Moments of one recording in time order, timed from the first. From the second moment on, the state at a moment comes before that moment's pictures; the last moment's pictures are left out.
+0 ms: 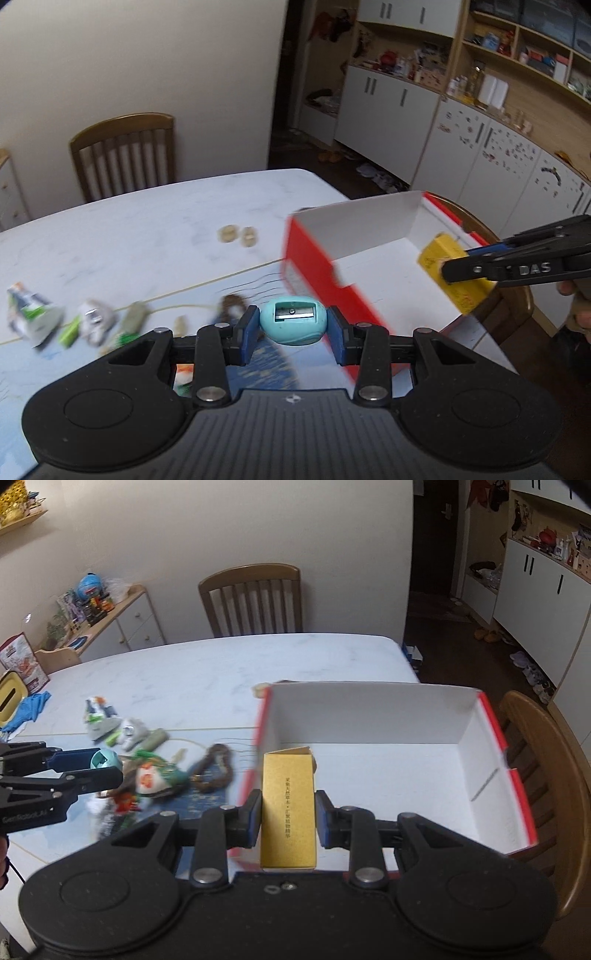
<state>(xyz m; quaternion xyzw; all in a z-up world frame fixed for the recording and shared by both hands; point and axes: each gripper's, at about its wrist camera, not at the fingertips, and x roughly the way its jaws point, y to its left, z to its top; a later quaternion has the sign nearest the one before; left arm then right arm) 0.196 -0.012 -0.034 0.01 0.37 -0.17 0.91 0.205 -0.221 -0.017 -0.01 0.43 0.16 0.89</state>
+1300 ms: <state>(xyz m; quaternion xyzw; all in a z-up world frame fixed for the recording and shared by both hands) 0.353 -0.199 -0.143 0.08 0.56 -0.17 0.81 0.303 -0.315 -0.122 -0.05 0.53 0.16 0.83</state>
